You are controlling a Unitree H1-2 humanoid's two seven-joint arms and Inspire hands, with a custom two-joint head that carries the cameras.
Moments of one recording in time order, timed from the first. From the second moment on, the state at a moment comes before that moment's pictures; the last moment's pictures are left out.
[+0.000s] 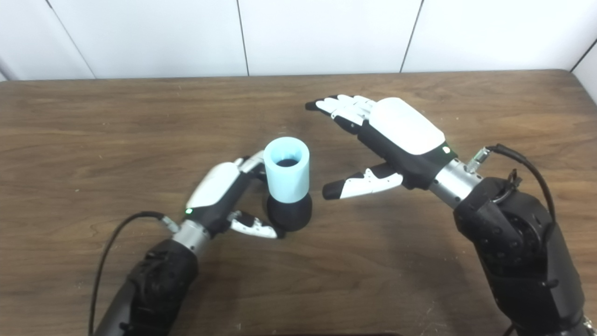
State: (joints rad) left arm -0.07 0.15 -0.32 -0.35 0.77 0.31 -0.30; right arm -0.24 -0.46 0.11 -0.53 -0.53 0.03 0.55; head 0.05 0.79
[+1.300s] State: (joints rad) left arm -0.02 0.15 0.10 -0.51 0.29 0.36 -0.19; right arm -0.19 -0.42 0.04 -0.36 -0.45 0.10 0.44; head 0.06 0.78
